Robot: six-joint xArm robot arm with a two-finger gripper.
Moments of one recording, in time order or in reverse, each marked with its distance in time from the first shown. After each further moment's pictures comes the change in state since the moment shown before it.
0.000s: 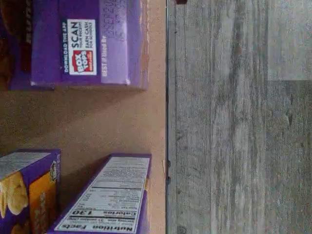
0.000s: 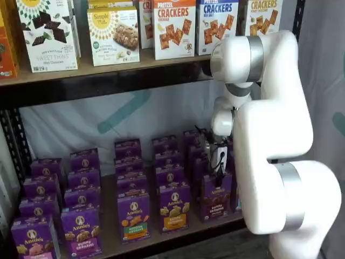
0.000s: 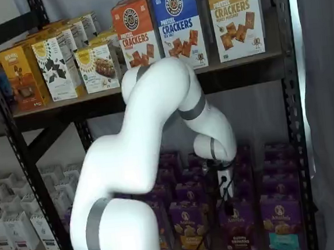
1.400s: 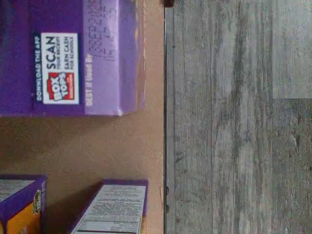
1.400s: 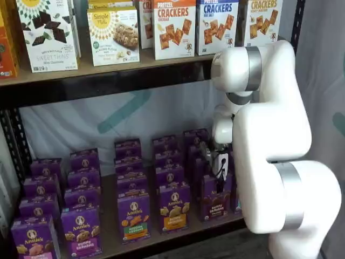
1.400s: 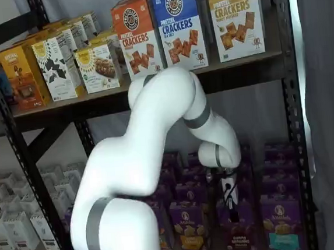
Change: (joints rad) arm -0.015 0.087 -0.067 -0.096 -0.015 0.069
